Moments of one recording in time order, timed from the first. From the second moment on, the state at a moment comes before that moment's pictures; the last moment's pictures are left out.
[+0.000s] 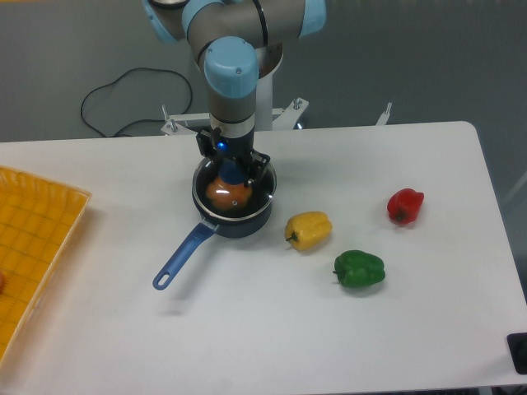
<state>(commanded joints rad) 2.39 -1.58 -2.04 -1.09 1.50 0.84</state>
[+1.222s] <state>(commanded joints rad) 2.39 -1.59 -2.06 -1.05 1.50 0.83</state>
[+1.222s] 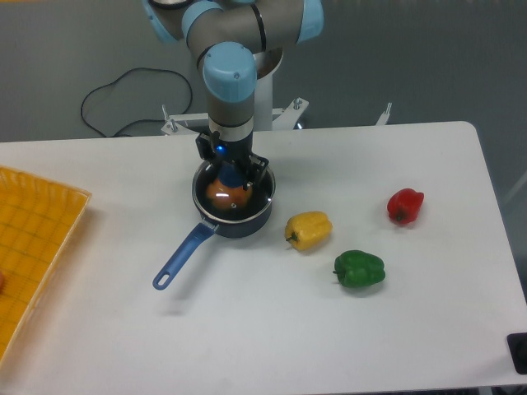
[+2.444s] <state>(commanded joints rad) 2.39 -1.60 -2.06 -1.05 1.50 0.83</state>
